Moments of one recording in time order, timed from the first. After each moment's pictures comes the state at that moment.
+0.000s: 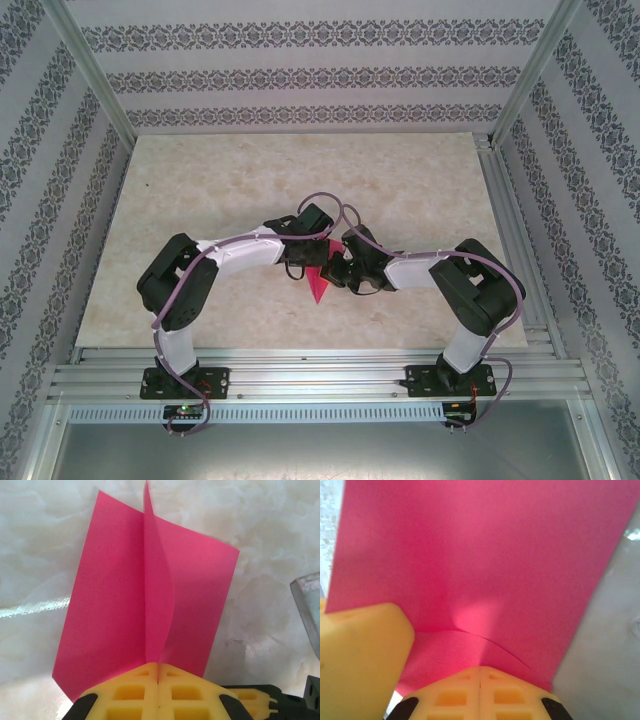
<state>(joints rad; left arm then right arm) -0.77 1.86 1.22 -0.46 0.03 -0.70 0.66 1.73 0.71 0.16 -0.40 1.05</state>
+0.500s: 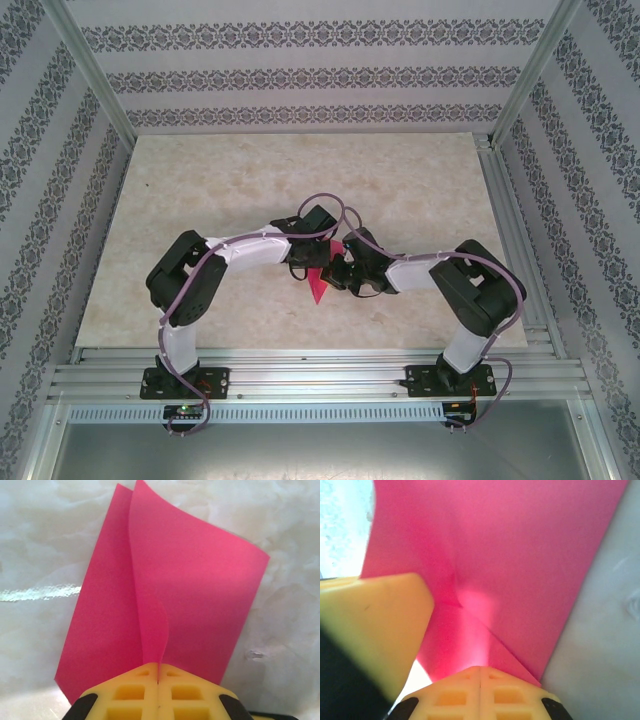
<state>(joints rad) -0.78 1.91 1.26 -0.50 -0.02 -0.76 0.66 1.71 0.68 0.17 -0.42 1.07</state>
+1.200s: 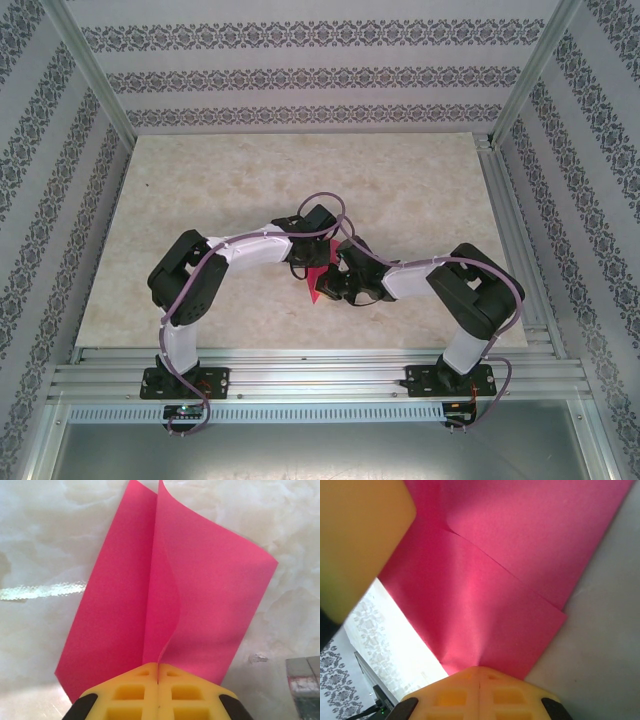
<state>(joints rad) -0.78 1.92 1.28 -0.52 -0.02 -0.77 0.73 1.72 0.65 0.20 -0.43 1.10</state>
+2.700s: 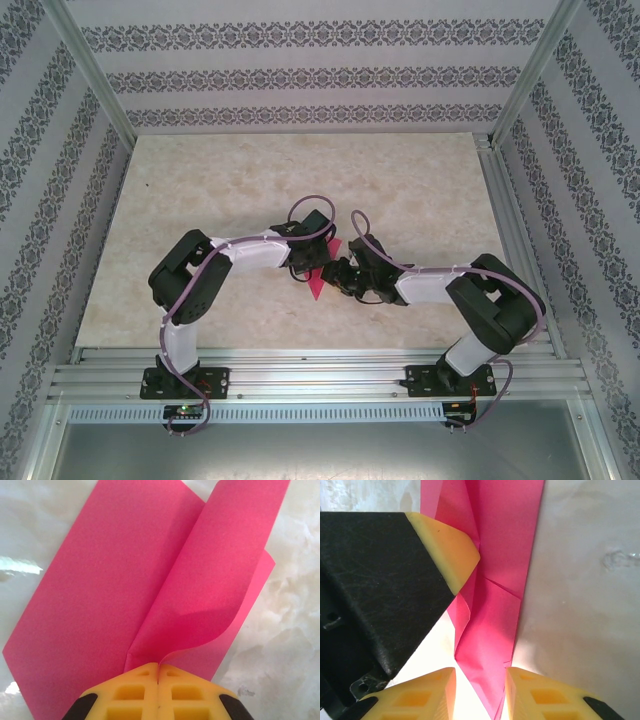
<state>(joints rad) -0.77 1.93 1.20 -0.37 -0.01 -1.03 0.69 1.60 0.57 0.27 -0.34 1.11</state>
